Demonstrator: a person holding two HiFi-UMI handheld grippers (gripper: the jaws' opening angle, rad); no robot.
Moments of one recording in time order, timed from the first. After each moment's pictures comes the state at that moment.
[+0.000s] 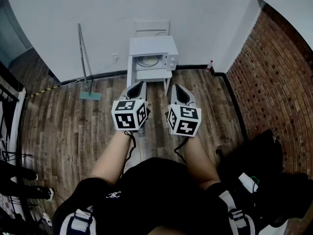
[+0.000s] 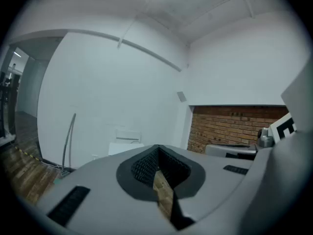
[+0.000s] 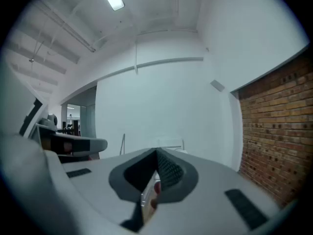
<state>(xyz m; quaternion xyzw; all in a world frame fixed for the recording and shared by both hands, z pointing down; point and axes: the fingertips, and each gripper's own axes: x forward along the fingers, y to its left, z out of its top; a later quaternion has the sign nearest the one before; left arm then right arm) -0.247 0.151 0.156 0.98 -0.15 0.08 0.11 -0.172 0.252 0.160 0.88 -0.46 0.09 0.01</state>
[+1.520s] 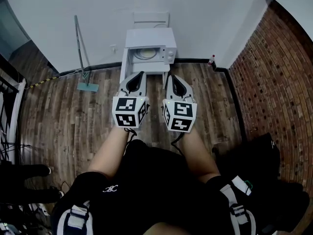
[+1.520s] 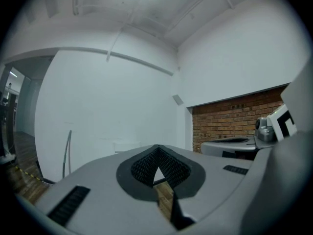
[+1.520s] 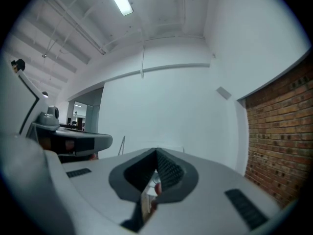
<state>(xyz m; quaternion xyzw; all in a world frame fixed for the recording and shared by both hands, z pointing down) -0.183 0.172 0.150 0.99 -0.16 0.03 0.03 -0.116 0.255 0.160 0.87 -0.49 0.03 0.03</state>
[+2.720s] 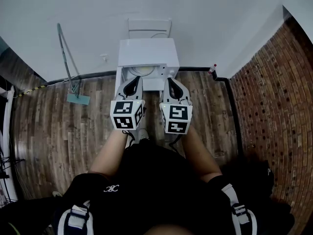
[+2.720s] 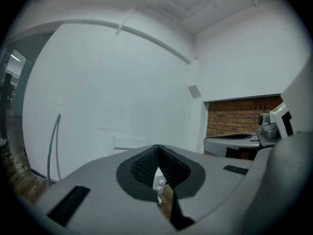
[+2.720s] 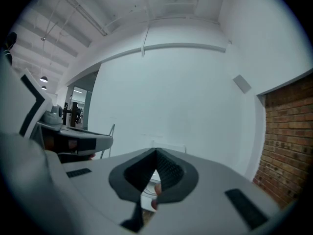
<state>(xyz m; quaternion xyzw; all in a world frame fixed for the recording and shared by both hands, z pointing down) -0.004 -0.033 0.212 0.98 -0.17 0.06 0.09 0.061 0.054 0.203 0.87 -0.49 0.05 0.10</state>
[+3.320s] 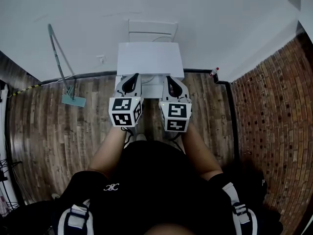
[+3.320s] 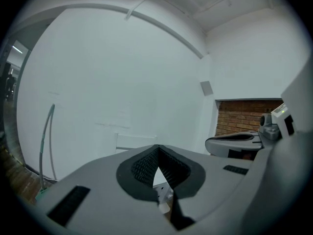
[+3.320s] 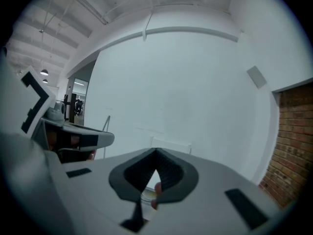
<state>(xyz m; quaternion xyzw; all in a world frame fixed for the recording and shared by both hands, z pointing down) 0.080 -0.146 0.243 0.97 -0.17 0.08 0.12 0.145 -0.058 0.231 0.85 -0.50 0.08 0.13</state>
